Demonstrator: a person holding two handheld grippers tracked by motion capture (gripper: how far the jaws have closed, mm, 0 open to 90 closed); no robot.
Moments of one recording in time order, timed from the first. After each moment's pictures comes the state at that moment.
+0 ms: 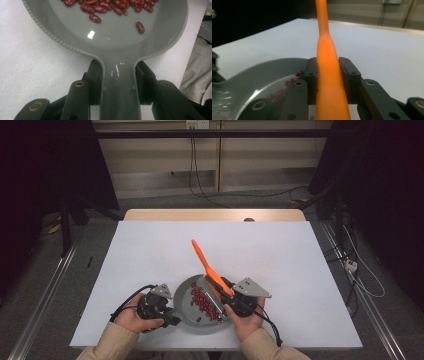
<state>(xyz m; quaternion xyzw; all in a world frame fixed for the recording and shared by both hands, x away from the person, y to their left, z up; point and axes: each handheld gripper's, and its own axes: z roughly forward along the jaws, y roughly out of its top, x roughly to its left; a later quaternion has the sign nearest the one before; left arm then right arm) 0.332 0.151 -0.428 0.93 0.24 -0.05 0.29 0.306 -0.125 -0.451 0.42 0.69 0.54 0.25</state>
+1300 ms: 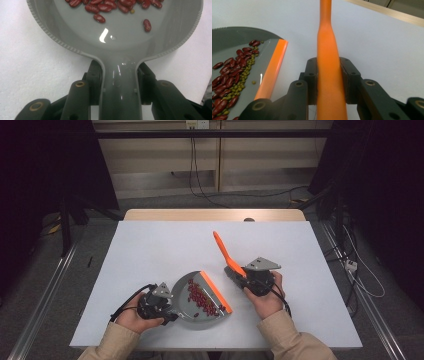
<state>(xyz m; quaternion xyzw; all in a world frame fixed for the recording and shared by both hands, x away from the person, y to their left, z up) 0.331 0.151 -0.430 0.92 0.26 0.02 0.28 0.347 -0.177 -0.423 0.44 0.77 0.39 0.24</state>
